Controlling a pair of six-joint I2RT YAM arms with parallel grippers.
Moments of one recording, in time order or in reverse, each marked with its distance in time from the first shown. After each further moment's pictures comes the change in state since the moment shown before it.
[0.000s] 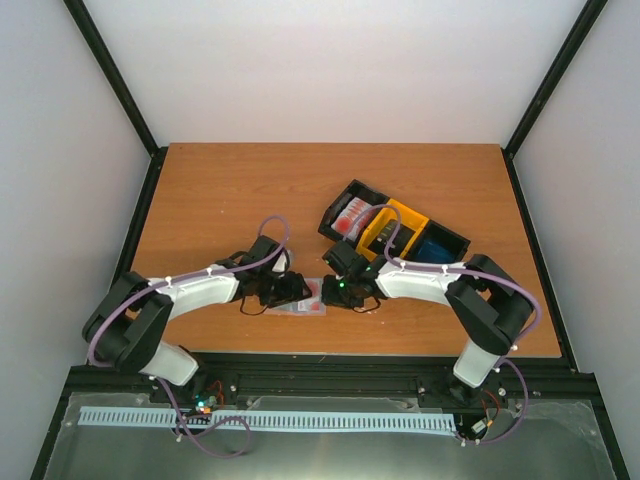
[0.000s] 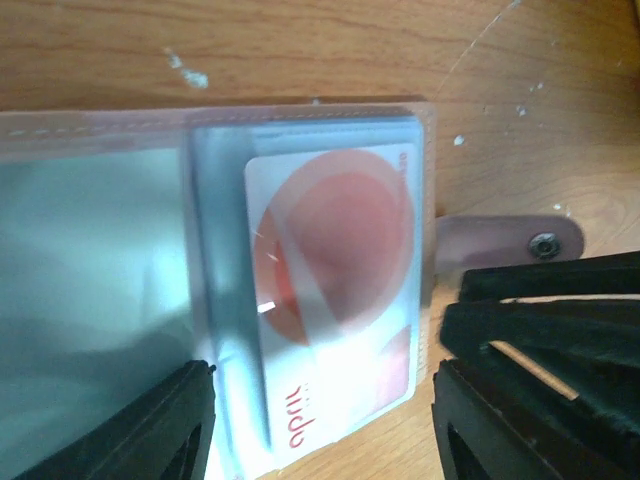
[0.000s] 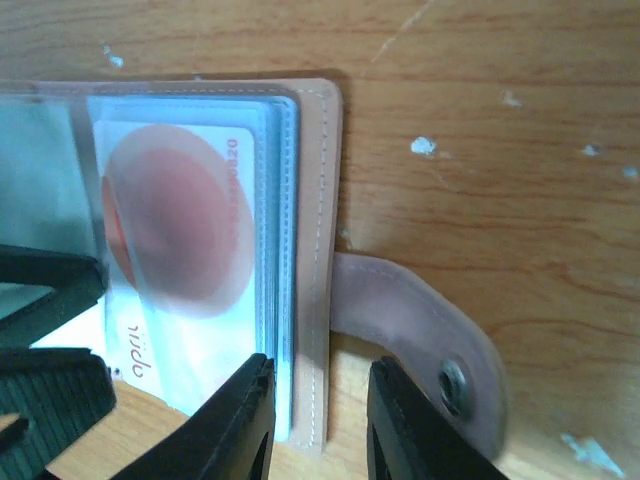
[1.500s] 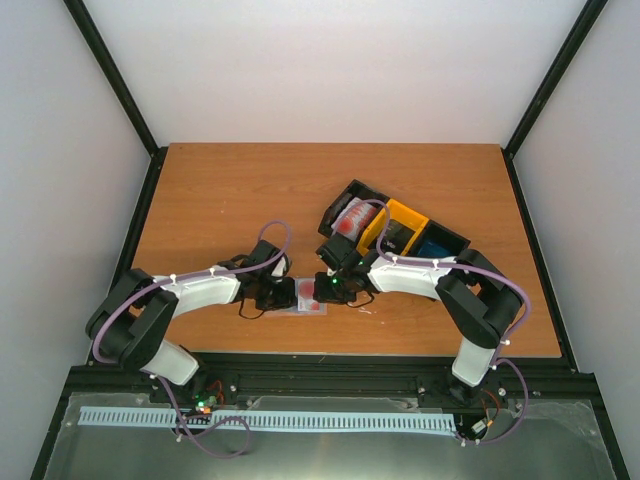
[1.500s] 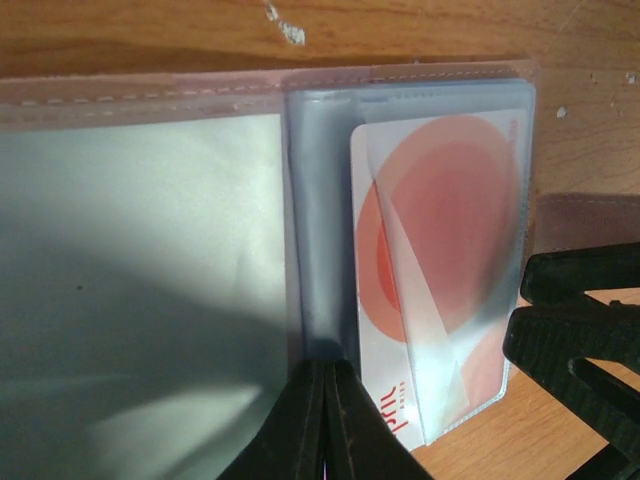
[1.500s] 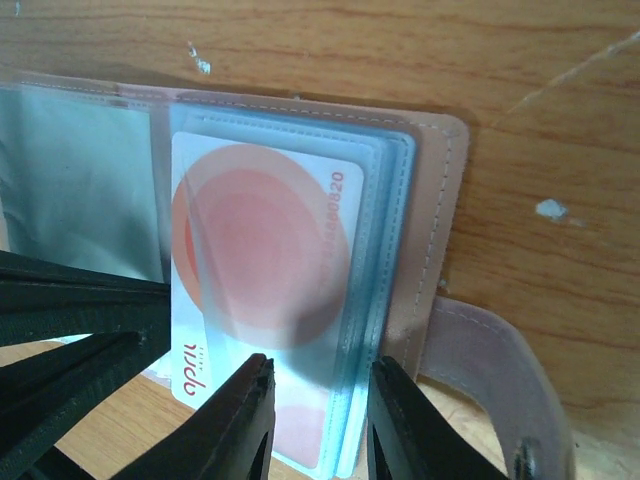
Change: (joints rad) left arm 0.000 0.015 -0.021 -0.053 -0.065 0.053; right arm 0.000 0.051 0.081 -0.017 -0.055 -0.097
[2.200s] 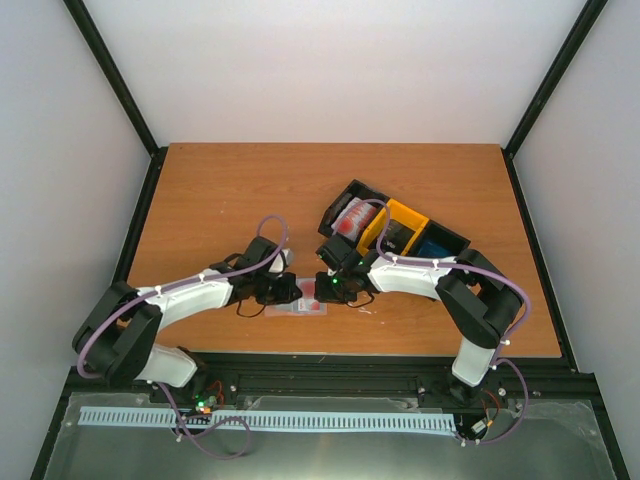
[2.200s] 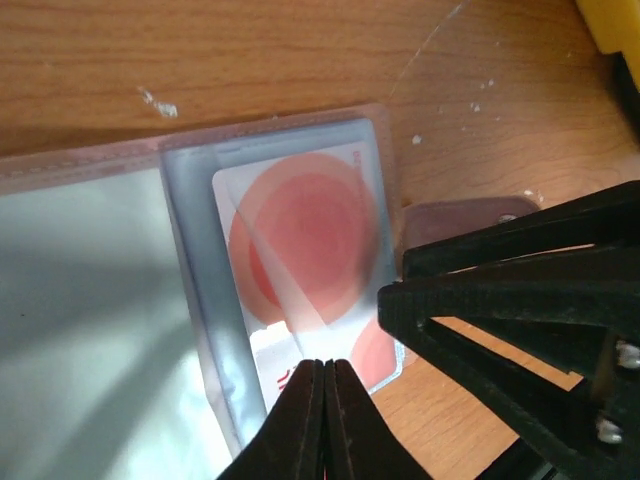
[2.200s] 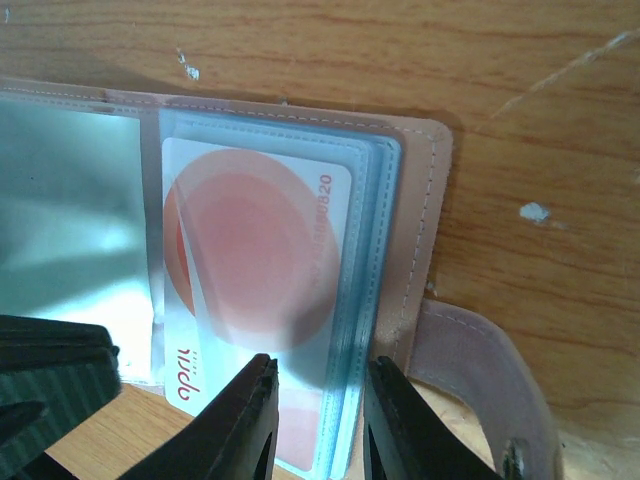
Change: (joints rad) left arm -0.001 -0.109 -0.002 0.029 0.028 0.027; right arm 0.000 0.000 0.000 -0.008 0.022 0.003
